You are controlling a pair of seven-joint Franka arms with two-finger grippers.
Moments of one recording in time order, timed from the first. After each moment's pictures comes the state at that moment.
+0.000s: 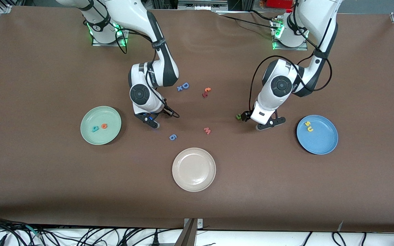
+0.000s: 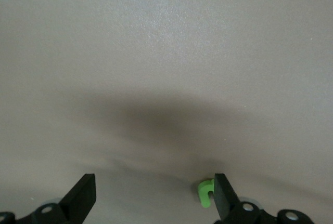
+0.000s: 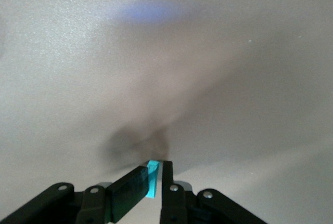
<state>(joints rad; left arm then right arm) -0.43 0.42 -0.01 -2.11 -0.09 2.49 -0.74 1.14 0.69 -0.59 -1.86 0.71 2.19 0.70</state>
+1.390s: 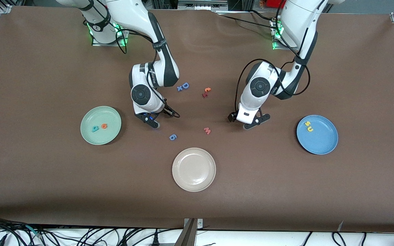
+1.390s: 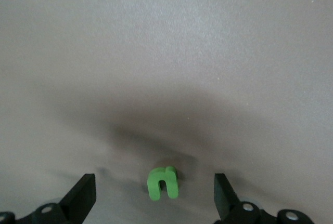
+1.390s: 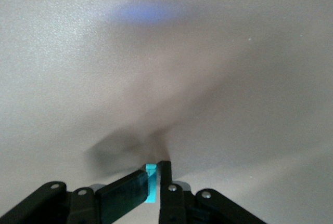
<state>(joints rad) -0.53 0.52 -0.02 -2.05 -0.09 2.53 -0.95 1.14 0.71 -0.59 -1.86 0.70 2.19 0.70</state>
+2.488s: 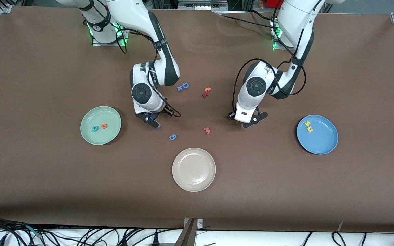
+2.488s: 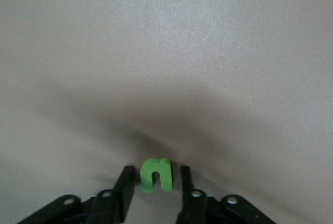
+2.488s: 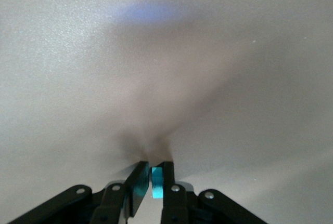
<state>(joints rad) -0.55 0.53 -0.02 -2.04 -0.09 2.53 -1.01 1.15 0.70 -0.59 -1.87 0.70 2.22 0.70</state>
